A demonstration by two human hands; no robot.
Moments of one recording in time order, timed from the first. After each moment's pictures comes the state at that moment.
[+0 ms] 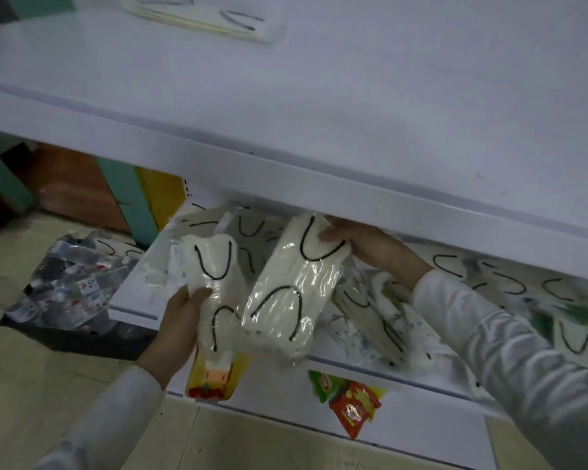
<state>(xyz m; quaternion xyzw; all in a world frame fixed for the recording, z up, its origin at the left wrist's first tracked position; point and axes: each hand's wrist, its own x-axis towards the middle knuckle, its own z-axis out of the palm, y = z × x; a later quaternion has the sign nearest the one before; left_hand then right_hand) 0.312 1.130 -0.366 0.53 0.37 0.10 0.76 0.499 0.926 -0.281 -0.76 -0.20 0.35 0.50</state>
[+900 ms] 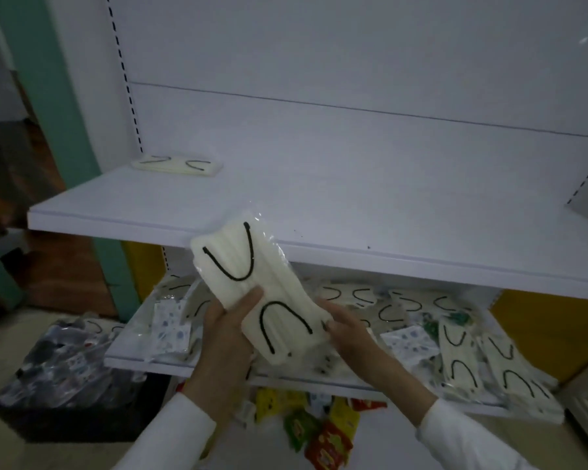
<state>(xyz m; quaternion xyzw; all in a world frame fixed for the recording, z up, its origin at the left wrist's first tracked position) 0.217 0.936 -0.159 0.39 0.11 0.19 0.89 0.289 0.766 -0.192 -0.63 -0.28 0.20 0.70</state>
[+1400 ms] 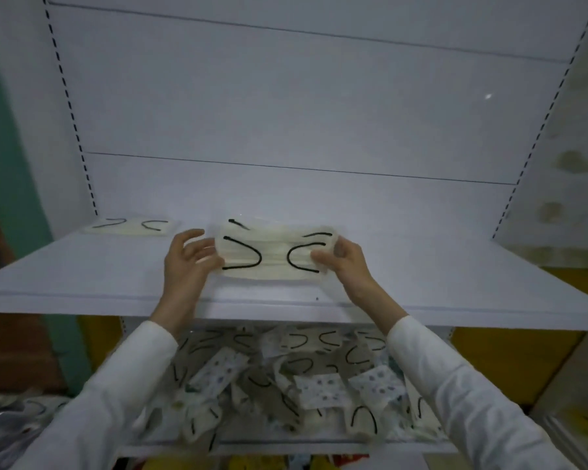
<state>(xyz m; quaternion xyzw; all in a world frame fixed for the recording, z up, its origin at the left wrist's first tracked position) 0.324 0.969 -0.061 0.62 0.04 0.30 0.72 0.388 0.727 -0.047 -0.71 -0.21 -0.05 0.67</state>
